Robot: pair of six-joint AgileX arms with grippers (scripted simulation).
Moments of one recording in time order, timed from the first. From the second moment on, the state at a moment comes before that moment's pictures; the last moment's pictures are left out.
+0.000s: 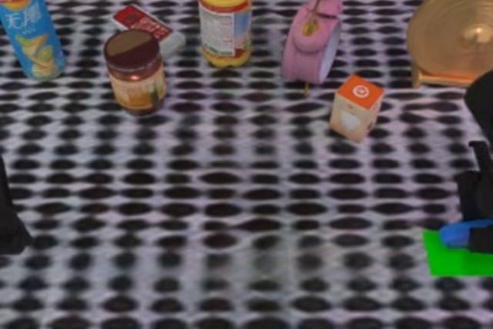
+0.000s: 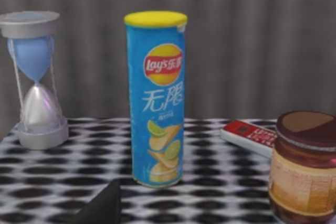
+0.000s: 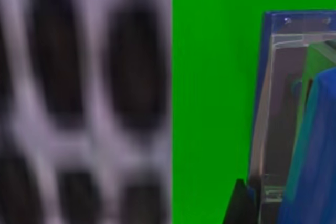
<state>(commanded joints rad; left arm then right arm) 0.00 0.00 0.00 0.00 0.00 0.00 0.22 1.75 0.90 -0.73 -0.01 1.81</state>
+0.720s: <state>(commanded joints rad) 0.00 0.00 0.00 0.00 0.00 0.00 0.22 1.75 0.90 -0.72 -0.01 1.81</state>
